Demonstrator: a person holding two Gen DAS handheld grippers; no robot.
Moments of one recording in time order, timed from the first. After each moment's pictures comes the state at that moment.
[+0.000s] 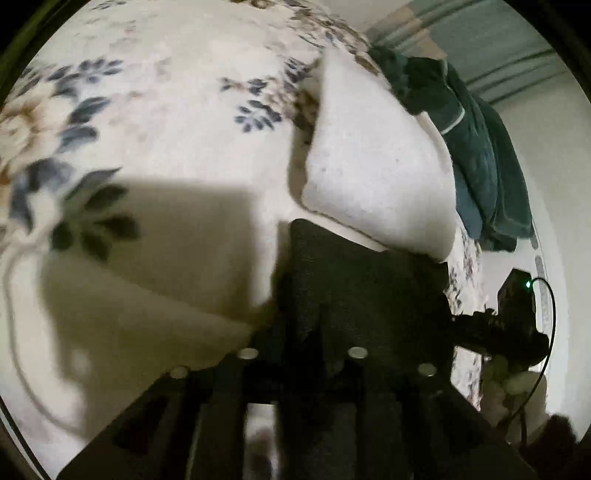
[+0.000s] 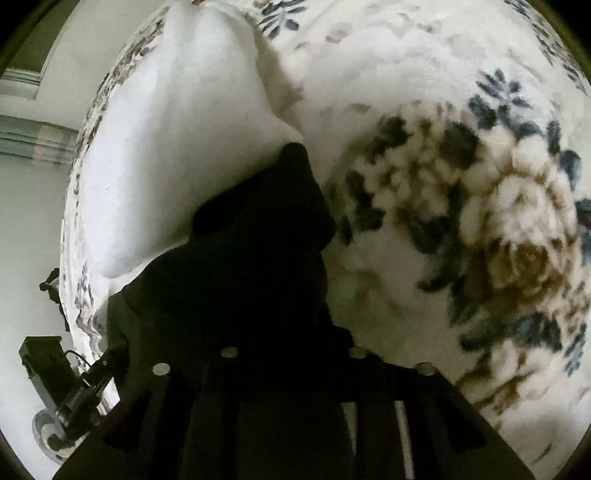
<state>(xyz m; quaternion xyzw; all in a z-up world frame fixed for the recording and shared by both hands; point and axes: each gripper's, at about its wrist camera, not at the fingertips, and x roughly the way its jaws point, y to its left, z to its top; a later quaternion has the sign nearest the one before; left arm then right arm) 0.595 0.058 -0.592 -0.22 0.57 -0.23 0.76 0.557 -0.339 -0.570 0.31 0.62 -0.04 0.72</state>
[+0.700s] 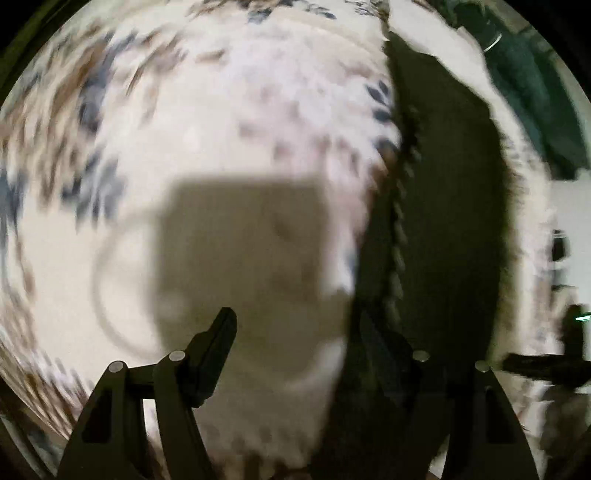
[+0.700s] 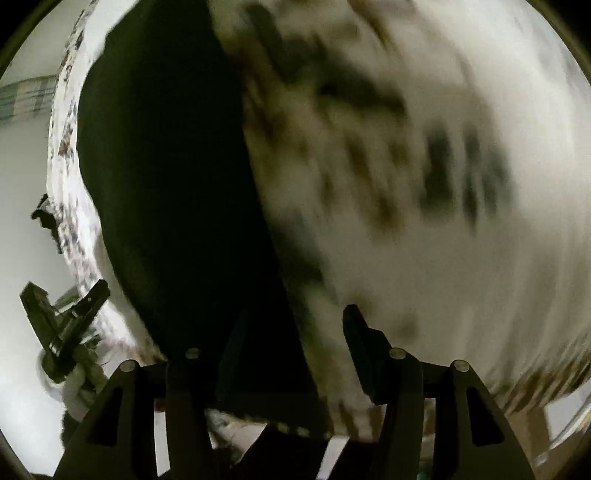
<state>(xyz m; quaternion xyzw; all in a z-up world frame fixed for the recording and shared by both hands) 0.287 0.152 -0.559 -0.13 0.67 -0.11 0.72 0.192 -0.277 -0.559 0.35 0.74 -0.01 0.58</state>
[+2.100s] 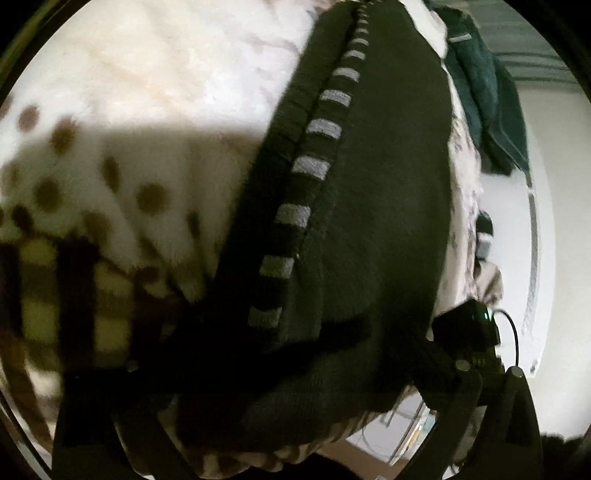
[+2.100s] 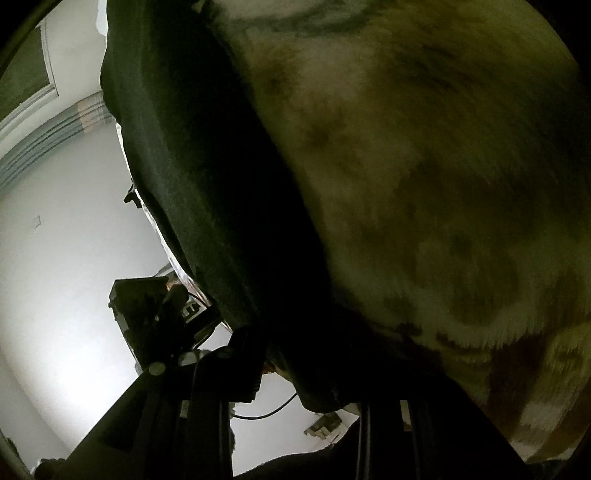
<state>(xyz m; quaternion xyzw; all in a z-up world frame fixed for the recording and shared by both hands) 0.172 0.117 -0.632 -0.29 0.67 -0.19 0.65 0.096 -0.128 -0.668 0.53 0.67 0.14 0.50</state>
